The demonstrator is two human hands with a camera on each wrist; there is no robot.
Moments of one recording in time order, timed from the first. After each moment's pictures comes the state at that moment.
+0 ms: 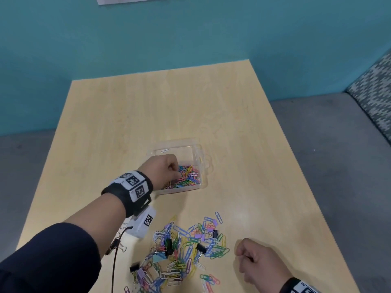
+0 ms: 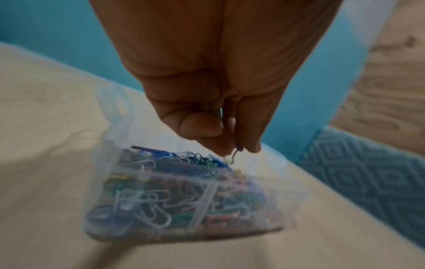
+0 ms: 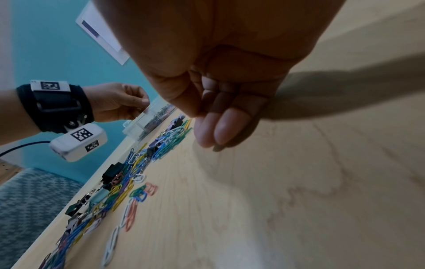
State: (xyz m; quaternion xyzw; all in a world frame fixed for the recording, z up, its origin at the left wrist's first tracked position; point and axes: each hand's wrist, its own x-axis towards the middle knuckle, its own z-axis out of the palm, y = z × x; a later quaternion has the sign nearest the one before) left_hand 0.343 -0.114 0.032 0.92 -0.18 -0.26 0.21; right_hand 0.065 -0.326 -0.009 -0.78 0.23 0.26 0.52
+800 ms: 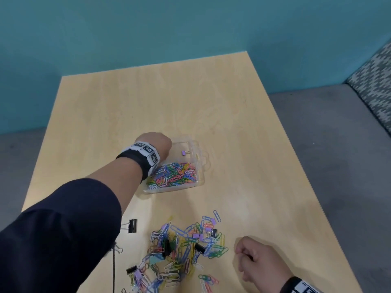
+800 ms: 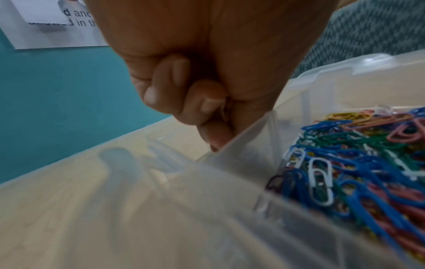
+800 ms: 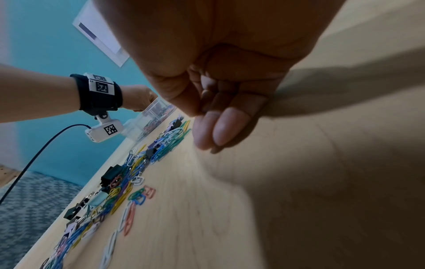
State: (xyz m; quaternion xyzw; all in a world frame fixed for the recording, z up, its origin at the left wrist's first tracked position) left_hand 0.416 -0.153 0.020 0.89 -0.27 -0.23 -0.27; right_hand 0.068 -0.327 -0.004 -0.78 0.23 0.26 0.52
